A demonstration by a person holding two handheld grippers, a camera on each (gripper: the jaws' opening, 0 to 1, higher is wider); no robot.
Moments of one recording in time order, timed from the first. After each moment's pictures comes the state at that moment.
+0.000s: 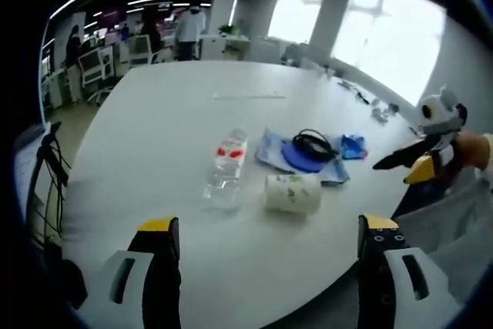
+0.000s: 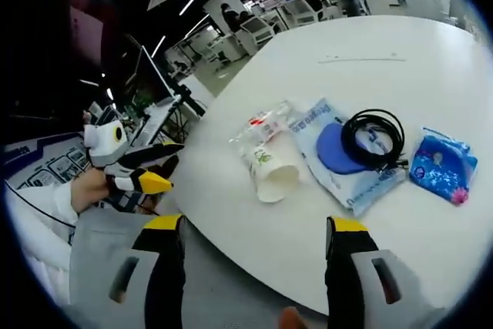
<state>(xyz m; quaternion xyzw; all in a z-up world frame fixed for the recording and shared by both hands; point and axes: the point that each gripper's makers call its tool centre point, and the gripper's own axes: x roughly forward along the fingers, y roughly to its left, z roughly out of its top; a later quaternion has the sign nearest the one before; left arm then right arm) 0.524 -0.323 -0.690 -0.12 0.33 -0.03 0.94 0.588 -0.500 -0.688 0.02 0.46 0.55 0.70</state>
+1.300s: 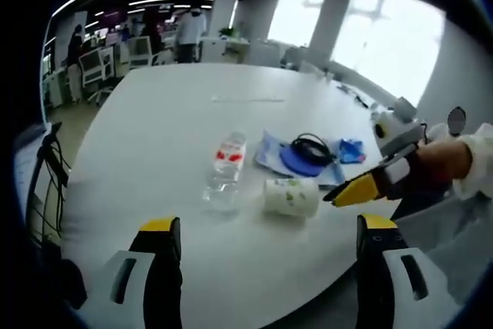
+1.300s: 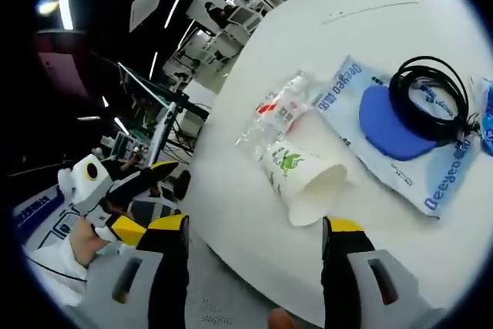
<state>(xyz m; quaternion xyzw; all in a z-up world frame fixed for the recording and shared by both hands) 0.525 -0.324 -0.687 -0.12 0.32 -0.03 0.94 0.576 -0.420 -0.736 0.12 0.54 0.52 0.65</state>
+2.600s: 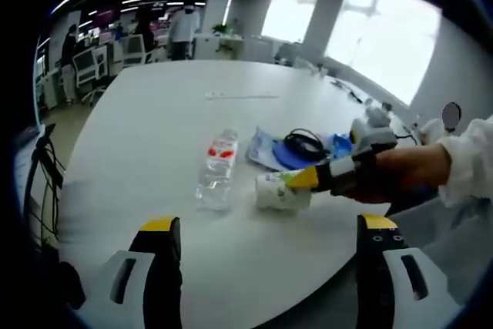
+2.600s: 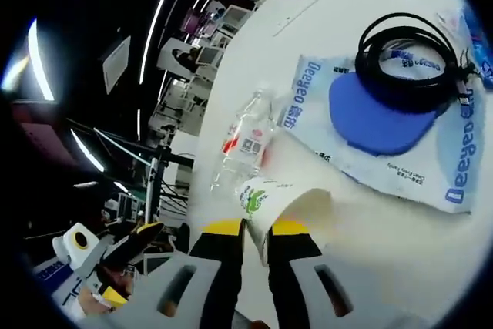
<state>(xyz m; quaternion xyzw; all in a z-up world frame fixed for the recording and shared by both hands) 0.525 -0.331 -0.690 -0.12 0.33 -0.05 0.93 0.611 -0.394 -0.757 0.25 0.53 0.44 0.68</state>
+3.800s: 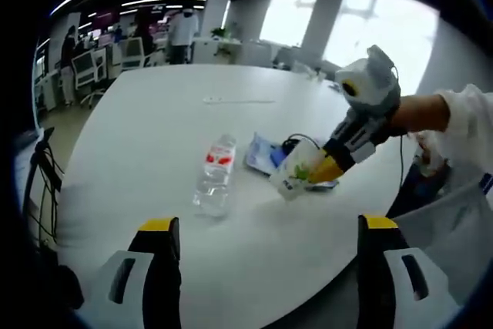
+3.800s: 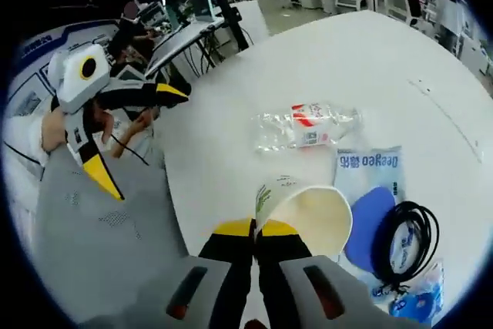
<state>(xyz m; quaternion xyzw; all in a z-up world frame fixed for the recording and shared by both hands) 0.529 -0.332 -0.683 -0.12 0.32 -0.05 0.94 0.604 -0.406 -0.725 -0.23 0.44 0.67 0.55</state>
